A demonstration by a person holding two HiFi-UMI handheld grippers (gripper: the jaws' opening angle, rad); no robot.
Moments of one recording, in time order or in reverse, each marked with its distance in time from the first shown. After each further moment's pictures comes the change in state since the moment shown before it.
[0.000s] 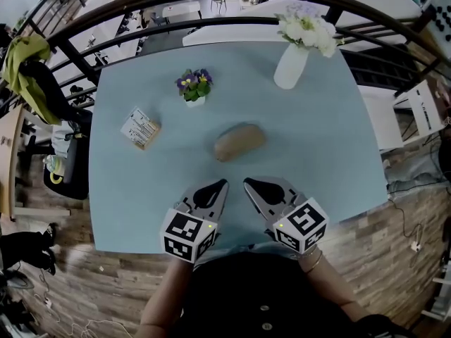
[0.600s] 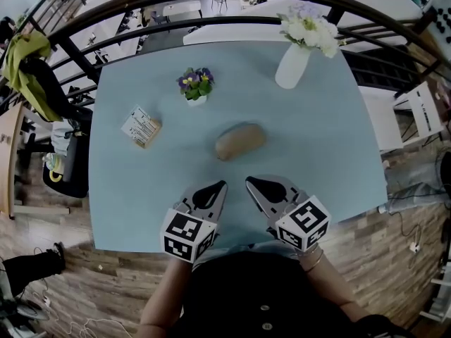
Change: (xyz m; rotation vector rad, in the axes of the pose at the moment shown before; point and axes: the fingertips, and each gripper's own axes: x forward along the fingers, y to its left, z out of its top) left arm -0.003 0.004 -0.010 0.000 0.026 0.006; right arm 0.001 -0.003 -0.002 0.008 0.007 0.007
